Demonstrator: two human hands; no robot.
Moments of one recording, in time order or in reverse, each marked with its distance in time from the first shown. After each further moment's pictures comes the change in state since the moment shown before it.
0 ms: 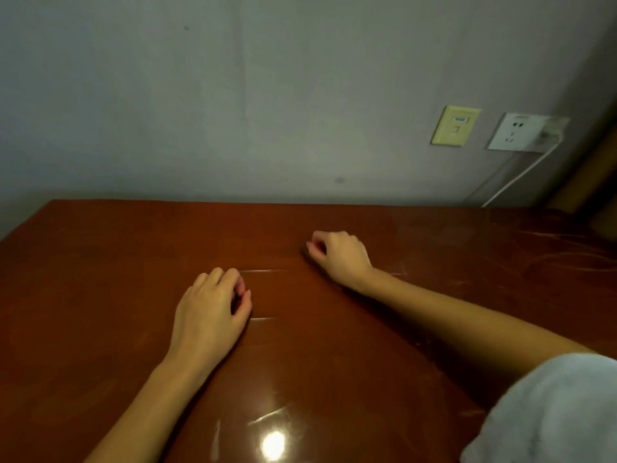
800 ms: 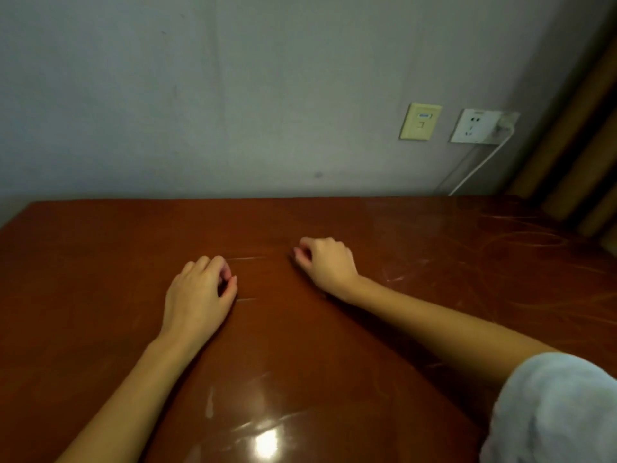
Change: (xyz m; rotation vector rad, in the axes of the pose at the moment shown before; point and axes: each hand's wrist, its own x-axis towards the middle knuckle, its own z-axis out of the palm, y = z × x) left_hand -0.001 0.006 -0.007 -0.028 -0.011 -0.009; right_hand -0.051 -0.017 -0.008 -0.021 0.024 0.056
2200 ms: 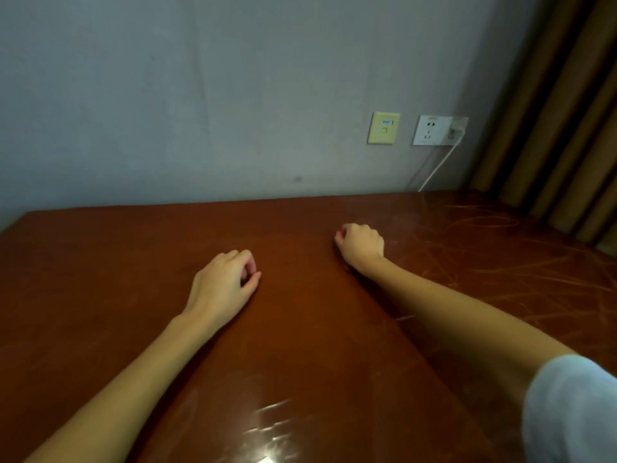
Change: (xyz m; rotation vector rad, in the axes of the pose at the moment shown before) left_hand -0.020 0.037 0.001 -0.043 -0.052 0.236; right_hand -0.031 0.063 -0.022 -0.124 0.136 0.383
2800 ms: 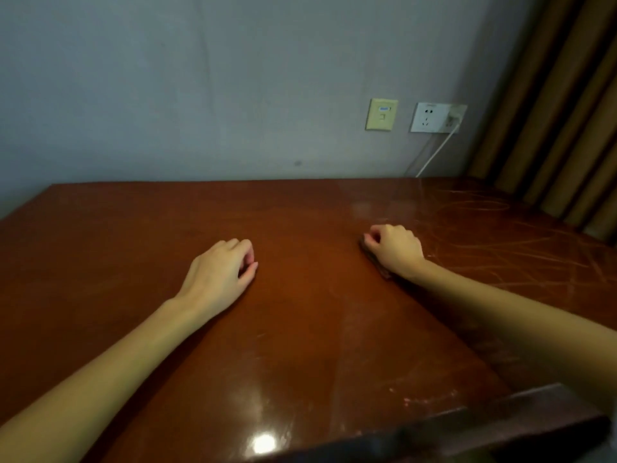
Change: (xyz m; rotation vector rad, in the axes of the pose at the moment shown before) left_hand -0.054 0.037 -0.022 0.092 -0.042 0.061; right_hand -0.080 0.068 -0.045 -0.001 -0.035 -0.109
